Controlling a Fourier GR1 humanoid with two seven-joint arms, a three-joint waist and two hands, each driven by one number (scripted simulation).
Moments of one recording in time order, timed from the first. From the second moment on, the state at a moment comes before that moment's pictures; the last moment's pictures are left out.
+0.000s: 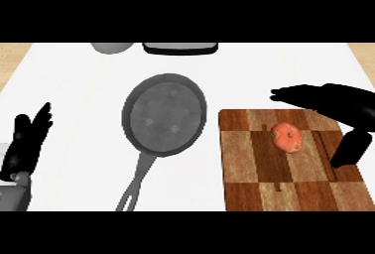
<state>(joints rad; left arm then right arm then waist) -0.11 0.43 0.06 -1.30 0.00 0.13 0.22 -0.52 -0.82 0.36 -1.50 0.41 0.62 -0.22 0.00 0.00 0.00</state>
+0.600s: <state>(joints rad) -0.11 0.39 0.08 -1.32 -0.05 0.12 0.23 -0.43 -0.73 0.32 -1.46 0.68 0.57 -0.29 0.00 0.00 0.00</state>
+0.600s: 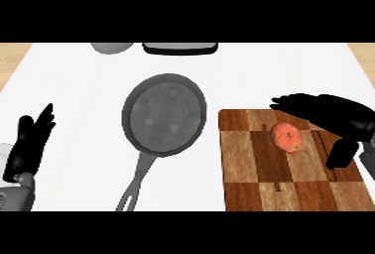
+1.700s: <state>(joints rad) -0.11 0.34 0.15 -1.32 -0.11 0.06 0.24 -0.38 -0.53 0.26 -1.33 0.98 0.53 -0.40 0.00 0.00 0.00</state>
